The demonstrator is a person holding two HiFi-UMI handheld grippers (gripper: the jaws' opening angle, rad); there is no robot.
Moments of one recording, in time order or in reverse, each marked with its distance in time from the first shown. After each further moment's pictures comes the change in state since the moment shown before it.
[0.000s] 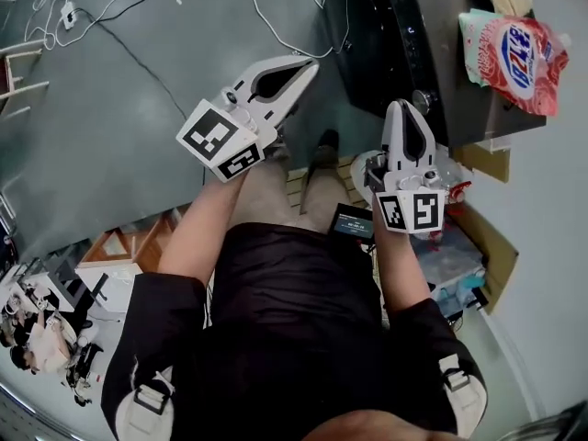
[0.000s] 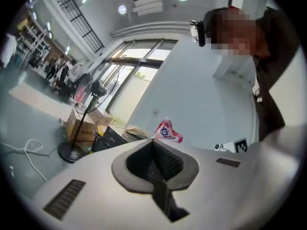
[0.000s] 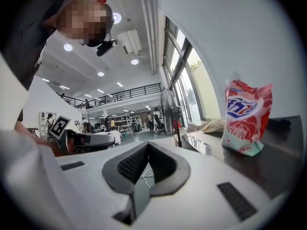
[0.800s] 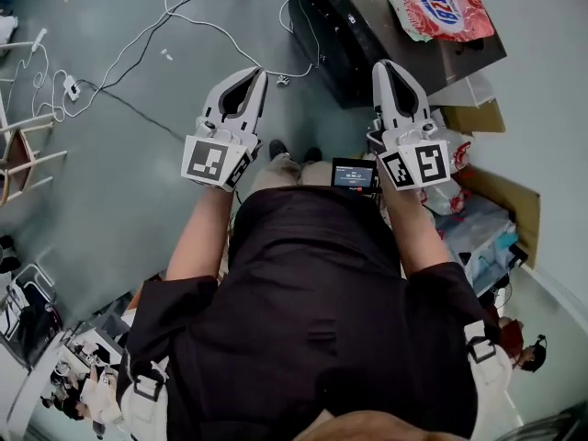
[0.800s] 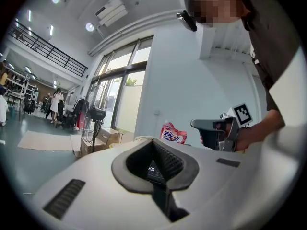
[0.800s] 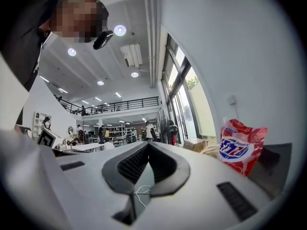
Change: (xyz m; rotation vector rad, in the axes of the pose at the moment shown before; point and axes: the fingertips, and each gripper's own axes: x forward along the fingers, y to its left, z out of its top) left arm -0.048 -0.051 0.077 0.348 -0.004 0.109; right arm -0.038 0.017 0.127 -0.047 -0.164 -0.058
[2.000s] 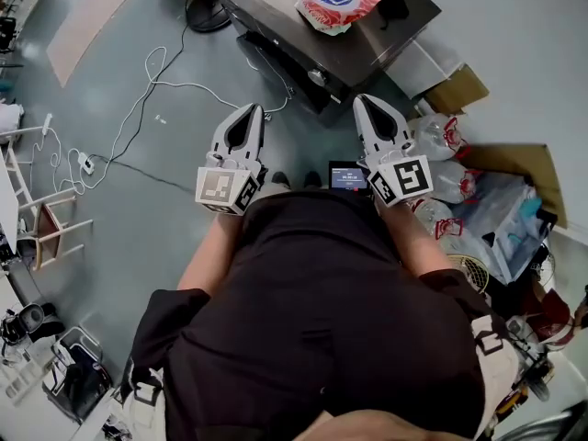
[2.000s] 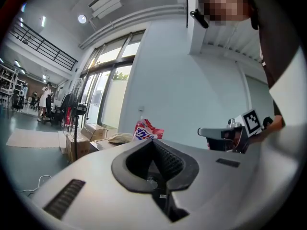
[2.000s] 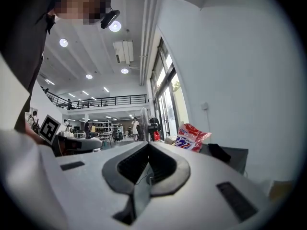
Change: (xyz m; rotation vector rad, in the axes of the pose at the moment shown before) left arm 0.071 -0.158 -0.022 0.005 0.075 -0.104; right arm -0.162 -0.102 -0.011 -0.002 0.045 -0.173
